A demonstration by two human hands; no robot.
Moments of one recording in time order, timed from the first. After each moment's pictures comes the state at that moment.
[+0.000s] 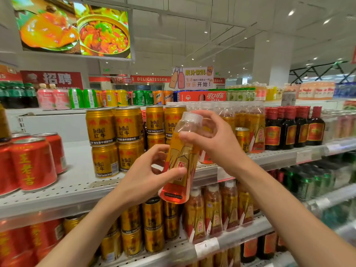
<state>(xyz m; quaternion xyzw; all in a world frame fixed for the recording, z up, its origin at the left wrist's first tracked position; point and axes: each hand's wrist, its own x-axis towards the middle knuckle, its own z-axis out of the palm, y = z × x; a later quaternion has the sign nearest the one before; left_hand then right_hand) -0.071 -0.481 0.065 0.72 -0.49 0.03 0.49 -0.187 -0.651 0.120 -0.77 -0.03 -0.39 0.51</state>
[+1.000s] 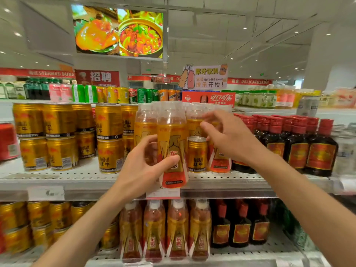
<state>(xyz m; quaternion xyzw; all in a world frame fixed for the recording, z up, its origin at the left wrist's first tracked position) -0.143 -0.704 0.068 0.76 -0.32 0.17 0.54 -0.208 -0.926 0.145 -0.91 -0.08 -0.34 0.24</state>
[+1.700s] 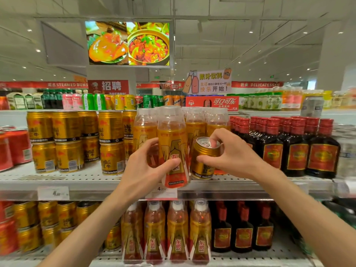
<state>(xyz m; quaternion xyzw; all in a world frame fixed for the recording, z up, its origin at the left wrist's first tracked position) -0.156 -0.719 0.068 0.78 -0.29 0.24 0.50 -0.212 -0.962 0.109 -0.92 -0.11 -0.31 0.22</state>
